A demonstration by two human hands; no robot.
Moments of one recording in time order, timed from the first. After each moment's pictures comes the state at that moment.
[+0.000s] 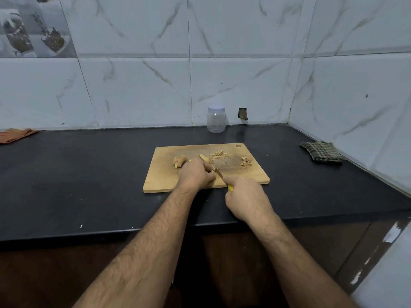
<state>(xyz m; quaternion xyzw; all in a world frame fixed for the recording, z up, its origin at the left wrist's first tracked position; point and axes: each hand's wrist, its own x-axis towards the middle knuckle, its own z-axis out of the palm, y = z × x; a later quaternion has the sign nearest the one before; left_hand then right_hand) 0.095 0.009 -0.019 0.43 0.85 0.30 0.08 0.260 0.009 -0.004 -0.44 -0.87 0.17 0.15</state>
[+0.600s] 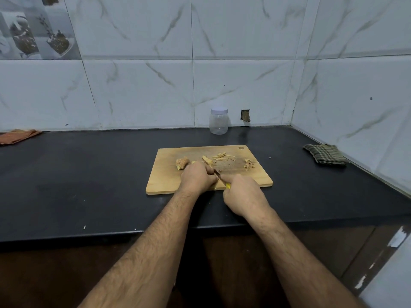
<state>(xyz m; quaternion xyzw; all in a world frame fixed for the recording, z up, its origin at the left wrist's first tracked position) 0.090 0.009 -0.026 0.45 0.84 0.29 0.07 0.245 0.014 0.004 -0.43 -0.87 0.19 0.14</state>
